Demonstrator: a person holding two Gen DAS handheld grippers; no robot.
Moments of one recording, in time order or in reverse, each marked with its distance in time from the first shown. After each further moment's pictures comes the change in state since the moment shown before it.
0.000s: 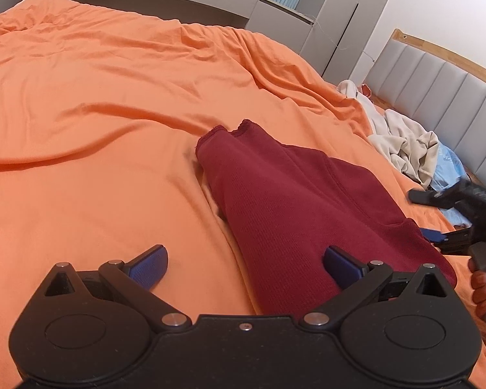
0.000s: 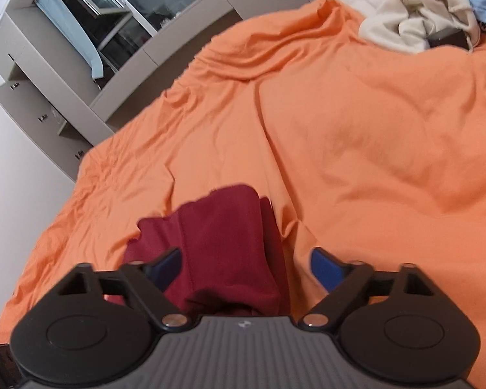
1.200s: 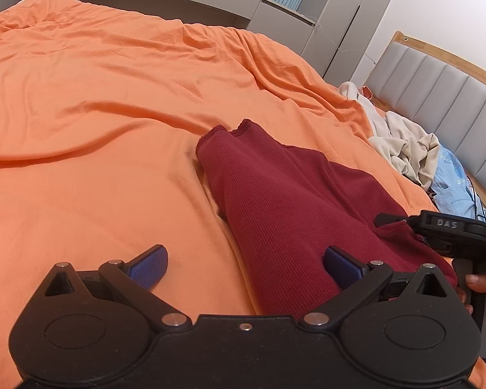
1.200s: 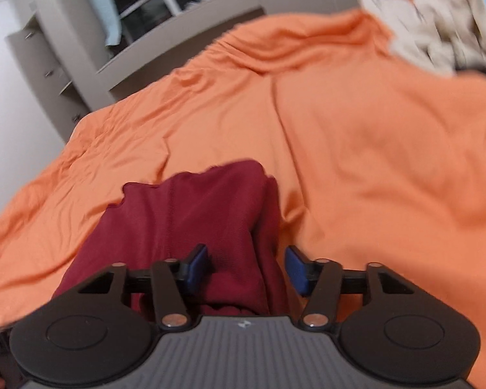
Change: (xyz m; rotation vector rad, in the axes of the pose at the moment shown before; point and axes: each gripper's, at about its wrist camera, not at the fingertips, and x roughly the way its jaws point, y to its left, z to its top) left arm 0.000 0.002 0.000 -0.004 -0.001 -0.002; right arm 0.022 0.014 -0.021 -0.166 -0.002 -0.062
